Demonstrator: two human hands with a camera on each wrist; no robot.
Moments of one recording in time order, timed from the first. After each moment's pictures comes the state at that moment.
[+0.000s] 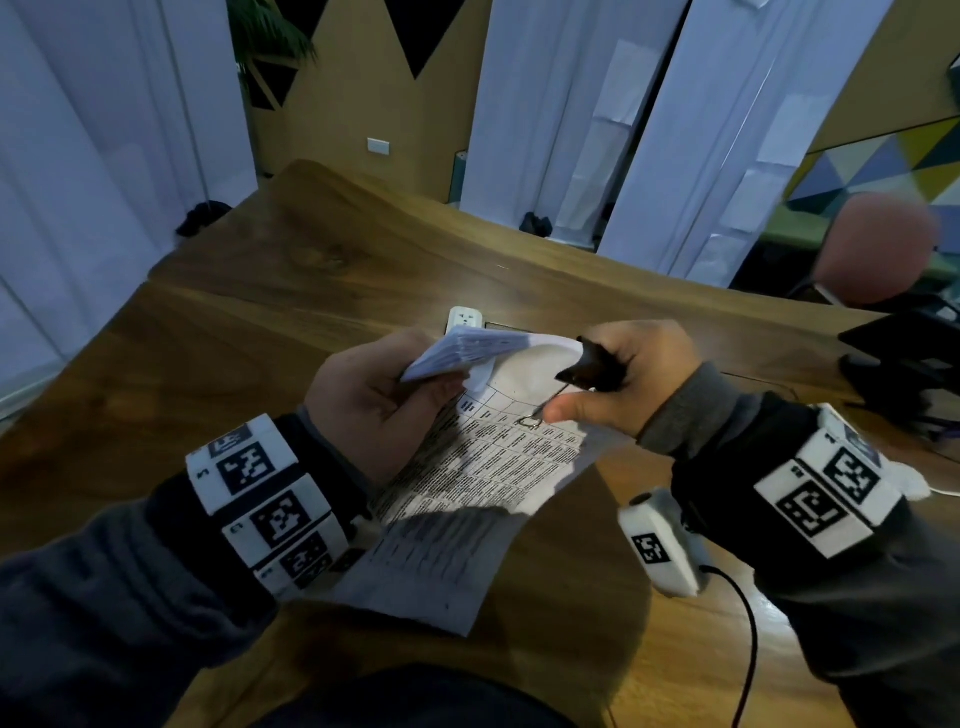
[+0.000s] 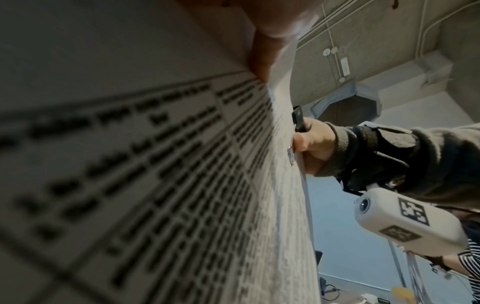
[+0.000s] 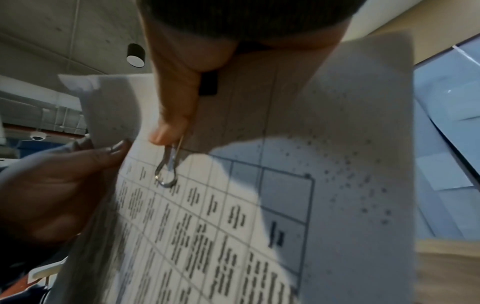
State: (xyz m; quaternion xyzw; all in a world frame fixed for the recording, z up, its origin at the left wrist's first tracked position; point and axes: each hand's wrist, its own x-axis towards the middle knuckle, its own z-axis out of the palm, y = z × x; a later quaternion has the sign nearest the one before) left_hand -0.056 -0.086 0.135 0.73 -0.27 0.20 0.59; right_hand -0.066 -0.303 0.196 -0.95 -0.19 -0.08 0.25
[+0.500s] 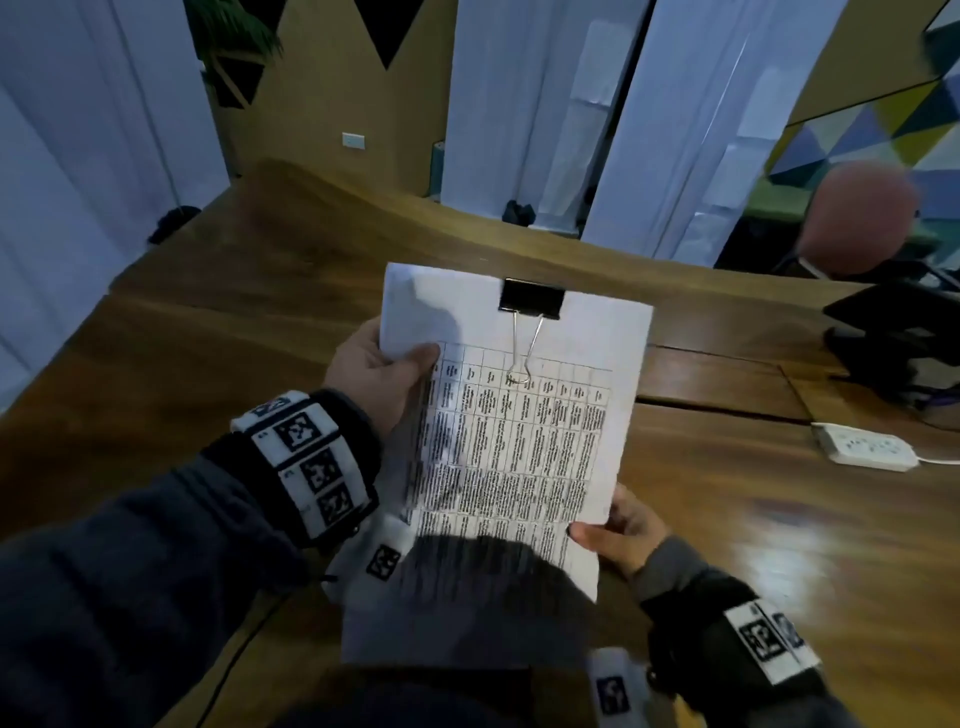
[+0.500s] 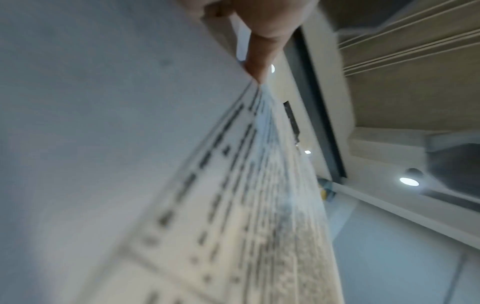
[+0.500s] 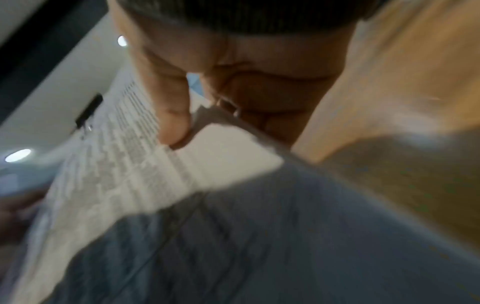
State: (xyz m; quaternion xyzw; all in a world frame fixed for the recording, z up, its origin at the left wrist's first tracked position) left_hand -0.013 -0.126 0.123 0.68 0.01 -0.02 0.73; right_hand -0.128 -0.366 0.024 -0.69 0.04 0.06 0.72
